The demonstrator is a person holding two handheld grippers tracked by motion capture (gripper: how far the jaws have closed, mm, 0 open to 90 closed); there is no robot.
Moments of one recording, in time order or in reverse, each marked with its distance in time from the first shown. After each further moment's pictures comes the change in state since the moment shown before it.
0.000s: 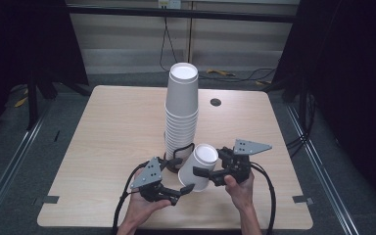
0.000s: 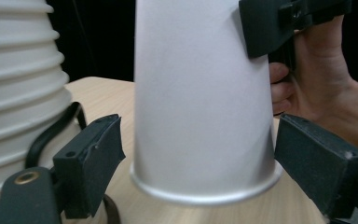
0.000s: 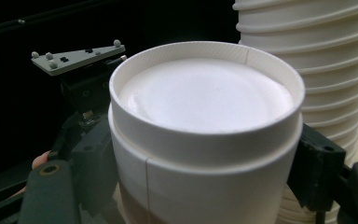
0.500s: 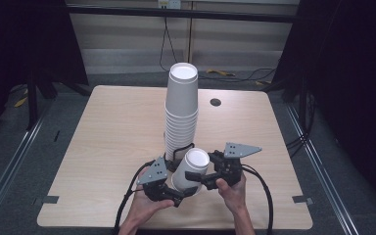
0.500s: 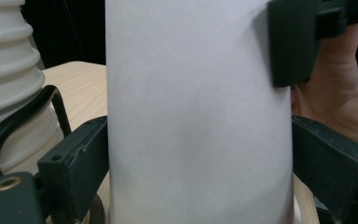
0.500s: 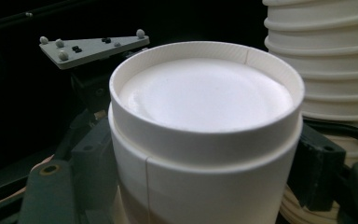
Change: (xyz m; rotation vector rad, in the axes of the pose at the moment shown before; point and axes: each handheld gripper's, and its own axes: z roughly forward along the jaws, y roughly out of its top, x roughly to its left) left arm 0.002 -0.003 0.012 0.054 -0.034 -0.034; right arm 0.005 -0.009 0.018 0.026 0.034 0.006
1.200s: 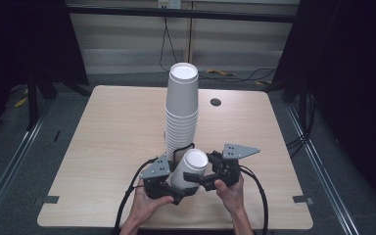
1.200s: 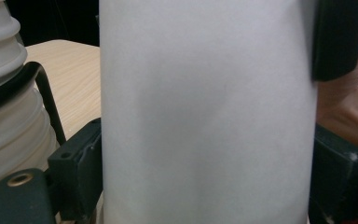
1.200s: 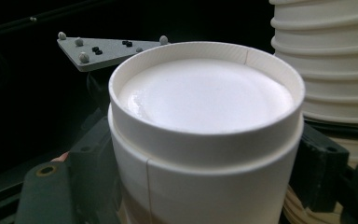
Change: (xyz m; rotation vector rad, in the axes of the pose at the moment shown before) left arm 0.007 0.001 0.004 0.071 -0.048 -0.038; right arm 0.001 -0.003 0.005 -0.021 0.011 0.003
